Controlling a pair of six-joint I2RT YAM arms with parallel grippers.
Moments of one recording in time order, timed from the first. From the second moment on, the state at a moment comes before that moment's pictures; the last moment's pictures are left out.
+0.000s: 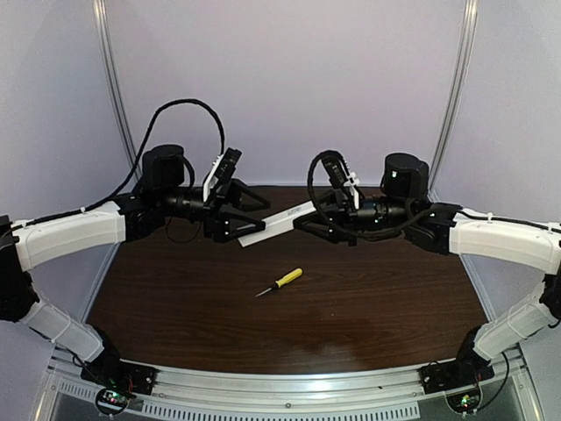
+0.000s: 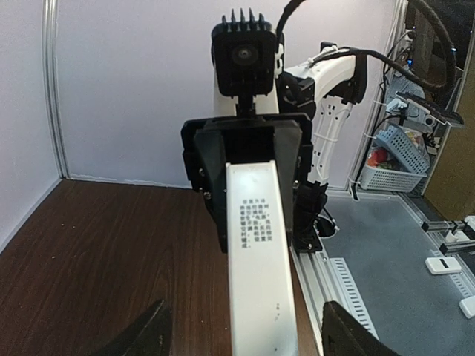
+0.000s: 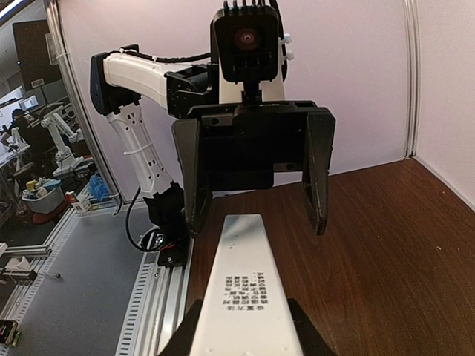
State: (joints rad) left arm -0.69 1.40 1.06 0.17 0.99 0.03; right arm 0.80 1.36 1.02 0.24 -0.76 0.11
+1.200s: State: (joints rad) left arm -0.69 1.43 1.05 0.23 0.97 -0.05; right arm 0.85 1.41 1.06 0.21 -0.63 0.10
